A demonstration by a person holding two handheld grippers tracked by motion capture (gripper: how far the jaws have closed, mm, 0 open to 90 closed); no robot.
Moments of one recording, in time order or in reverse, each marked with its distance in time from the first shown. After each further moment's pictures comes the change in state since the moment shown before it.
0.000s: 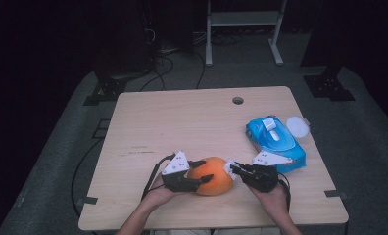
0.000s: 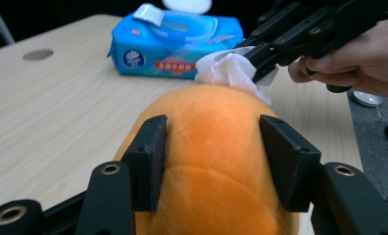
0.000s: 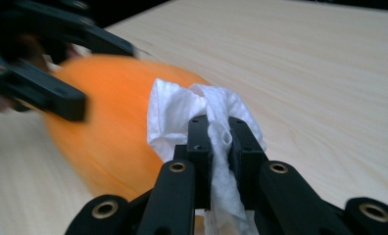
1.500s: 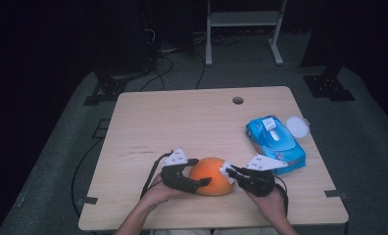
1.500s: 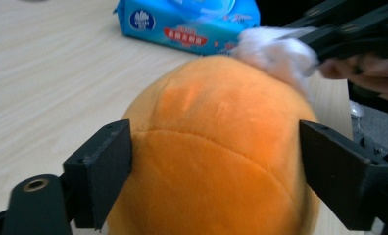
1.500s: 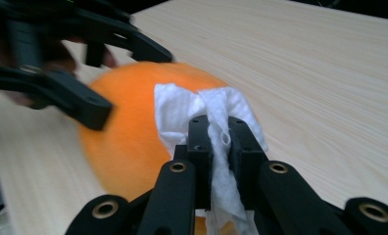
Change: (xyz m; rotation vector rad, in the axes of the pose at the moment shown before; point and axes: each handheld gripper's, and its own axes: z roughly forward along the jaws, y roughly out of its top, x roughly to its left) left arm 0.012 -0.007 0.009 0.080 -0.015 -0.162; right arm 0.027 0.007 -0.003 -0.003 0.018 -0.078
